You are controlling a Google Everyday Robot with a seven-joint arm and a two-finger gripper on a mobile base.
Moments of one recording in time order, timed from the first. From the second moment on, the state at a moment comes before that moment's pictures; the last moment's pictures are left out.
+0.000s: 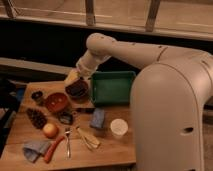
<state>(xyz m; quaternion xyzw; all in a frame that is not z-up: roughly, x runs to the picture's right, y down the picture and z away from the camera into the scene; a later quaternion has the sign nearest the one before) -0.159 -0.051 0.735 -0.39 -0.13 0.46 0.78</state>
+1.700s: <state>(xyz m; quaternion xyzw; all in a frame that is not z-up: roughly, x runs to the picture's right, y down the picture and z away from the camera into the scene) -0.341 -0.024 0.737 -0.37 -0.12 0.32 0.86</state>
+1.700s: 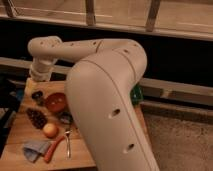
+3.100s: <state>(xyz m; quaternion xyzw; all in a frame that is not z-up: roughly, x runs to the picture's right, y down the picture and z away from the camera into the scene) -0.386 0.030 0.755 -0.42 -0.06 0.28 0.86</state>
